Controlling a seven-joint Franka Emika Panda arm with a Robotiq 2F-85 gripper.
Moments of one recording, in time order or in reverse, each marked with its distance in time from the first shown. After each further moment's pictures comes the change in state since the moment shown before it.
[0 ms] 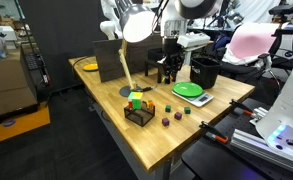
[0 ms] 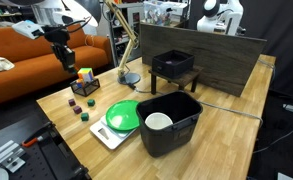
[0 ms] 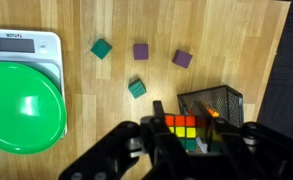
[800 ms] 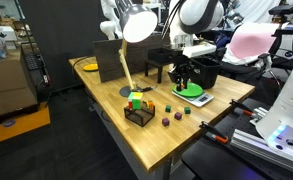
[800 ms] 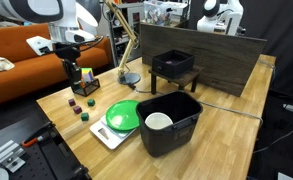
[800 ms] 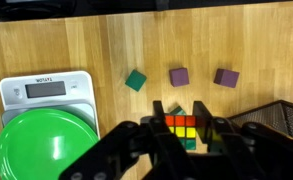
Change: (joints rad) arm -0.077 0.085 -0.050 -0.042 -0.013 -0.002 0.028
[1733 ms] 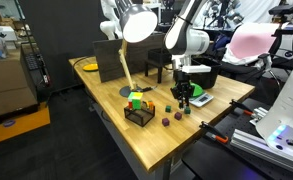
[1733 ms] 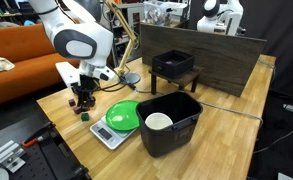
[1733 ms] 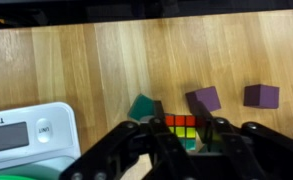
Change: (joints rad) arm -0.115 0.385 -0.047 0.133 0.253 0.000 -0.347
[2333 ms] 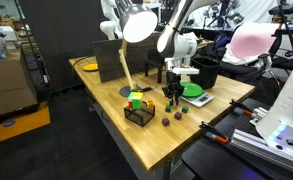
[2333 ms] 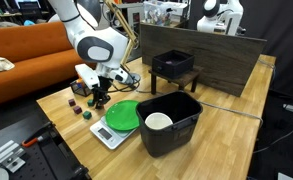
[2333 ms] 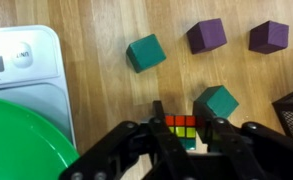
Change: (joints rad) arm -0.013 0.175 -0.029 0.198 0.002 -0.001 -0.058
